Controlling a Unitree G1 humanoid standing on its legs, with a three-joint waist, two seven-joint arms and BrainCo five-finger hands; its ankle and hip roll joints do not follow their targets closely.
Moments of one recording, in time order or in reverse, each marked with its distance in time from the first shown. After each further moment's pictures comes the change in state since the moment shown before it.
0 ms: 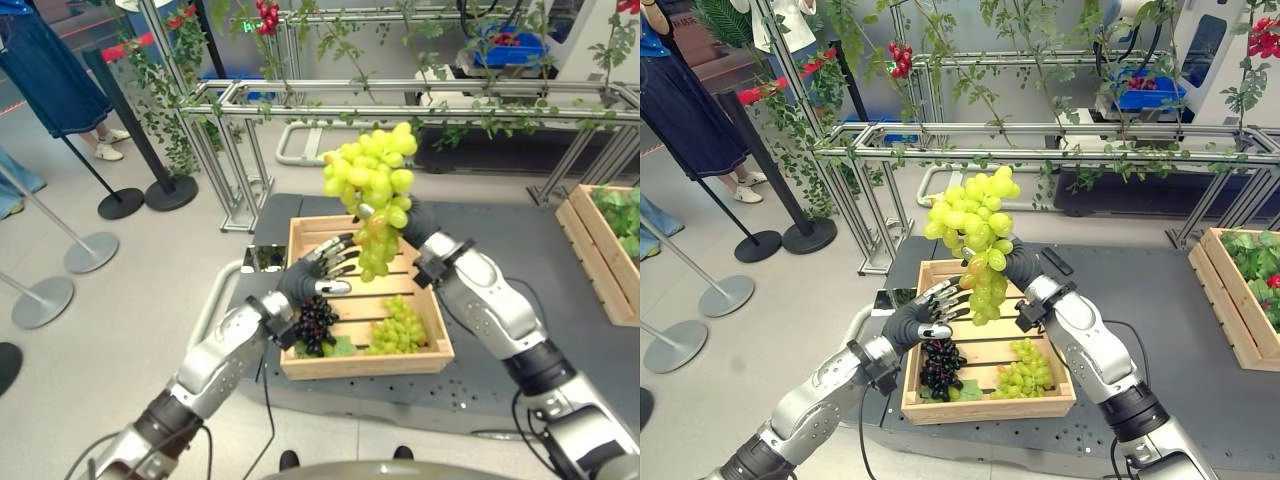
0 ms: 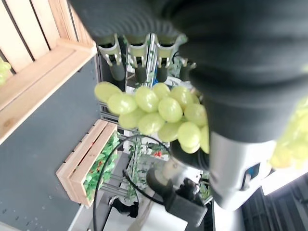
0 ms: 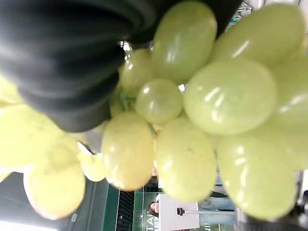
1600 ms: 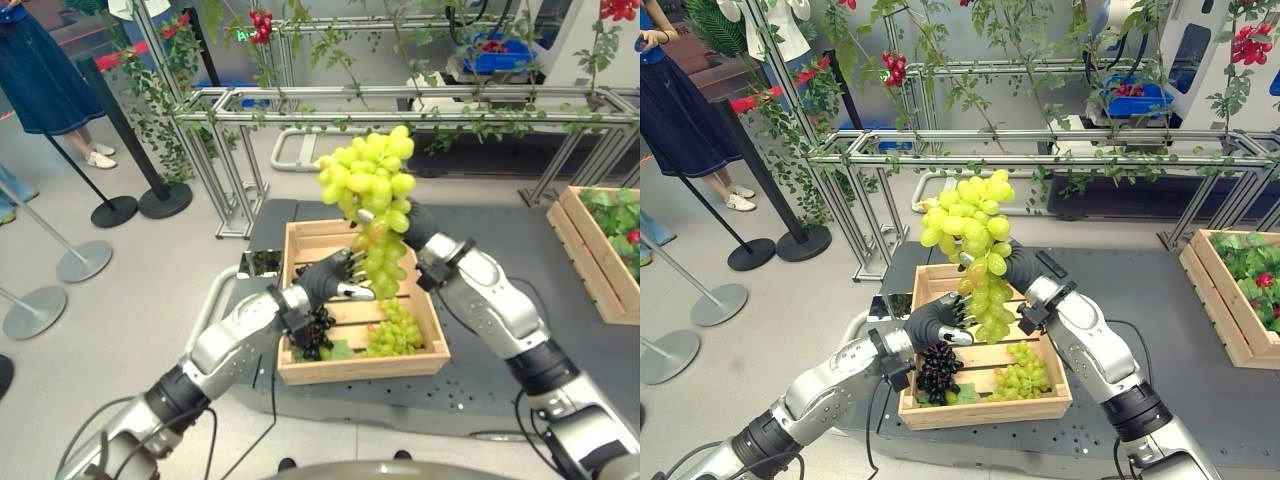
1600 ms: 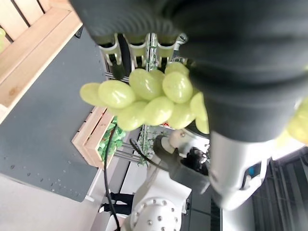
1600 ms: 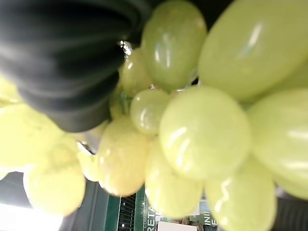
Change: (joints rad) left arm -0.119 0.054 -0.119 -0.003 -0.087 0.052 -0.038; right arm 0.000 -0.017 -0.001 -0.003 0.021 -0.003 0.073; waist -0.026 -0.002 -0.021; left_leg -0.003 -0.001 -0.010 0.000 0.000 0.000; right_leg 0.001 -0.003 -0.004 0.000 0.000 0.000
